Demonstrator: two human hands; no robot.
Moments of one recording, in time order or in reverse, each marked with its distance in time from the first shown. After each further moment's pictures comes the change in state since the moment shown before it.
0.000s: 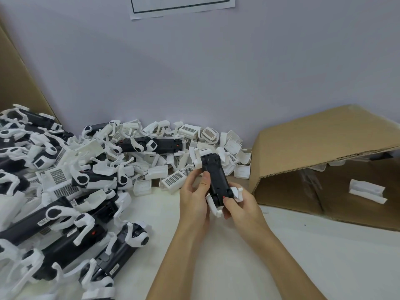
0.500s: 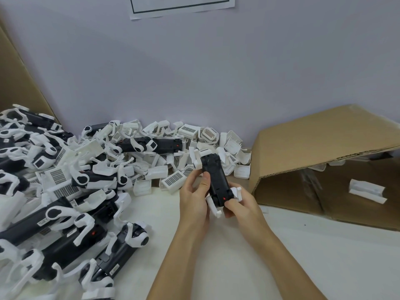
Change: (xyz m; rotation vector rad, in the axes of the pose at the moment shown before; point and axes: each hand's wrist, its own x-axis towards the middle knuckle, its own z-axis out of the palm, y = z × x) left_hand 0.000 -0.001 -0.001 0.014 0.010 0.010; right_hand -0.001 -0.004 0.000 0.037 -0.037 0.021
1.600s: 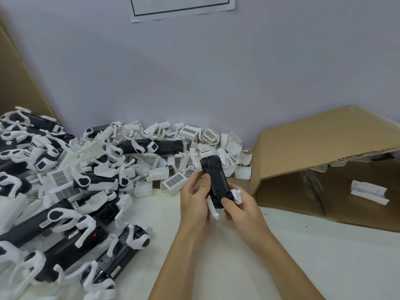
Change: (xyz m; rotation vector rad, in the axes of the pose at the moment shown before) left_hand 0.000 -0.001 -0.001 -0.002 -0.044 0.021; right_hand 0.003 0.006 0.000 -0.118 0.041 -0.064
